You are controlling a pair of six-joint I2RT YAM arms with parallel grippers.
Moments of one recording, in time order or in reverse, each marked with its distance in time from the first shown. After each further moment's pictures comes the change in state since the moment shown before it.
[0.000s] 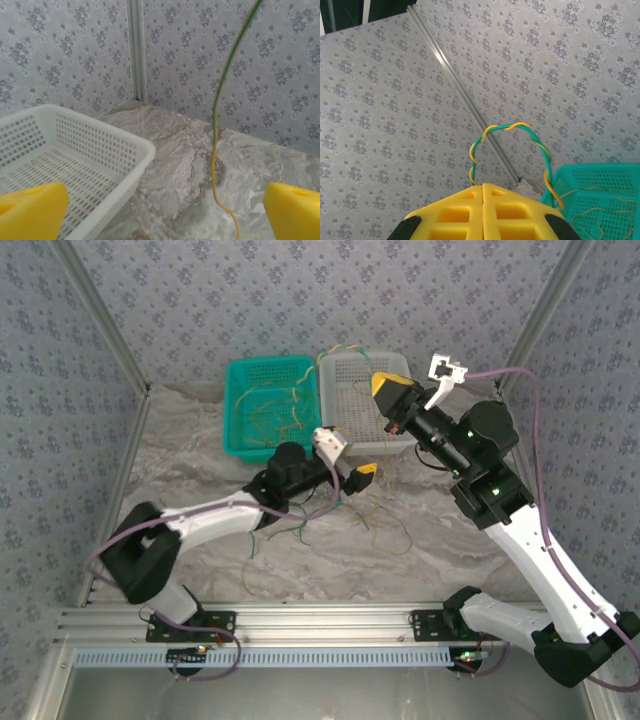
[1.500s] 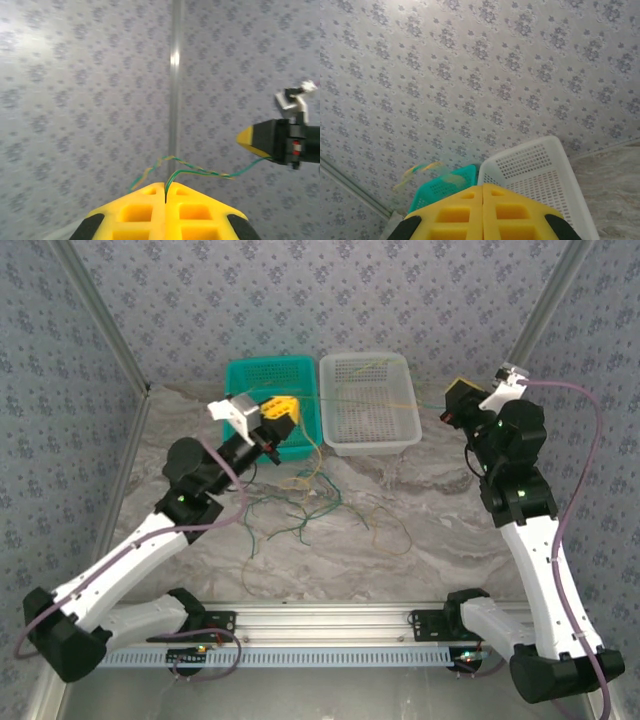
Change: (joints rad) left arm 0.163 -0.603 -0.032 -0.159 -0.025 -0.091; right arm -0.410 -0.074 -0.089 -0.237 0.172 -0.059
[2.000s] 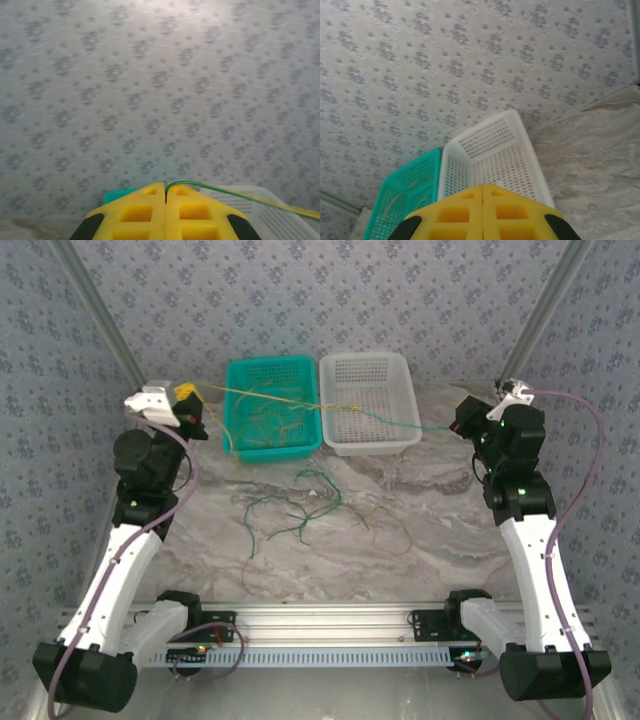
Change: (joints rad) left arm 0.539 -0.092 -0.043 -0.233 -0.142 -0.087; right arm -0.124 -0.002 -0.066 -0.097 -0.016 0.027
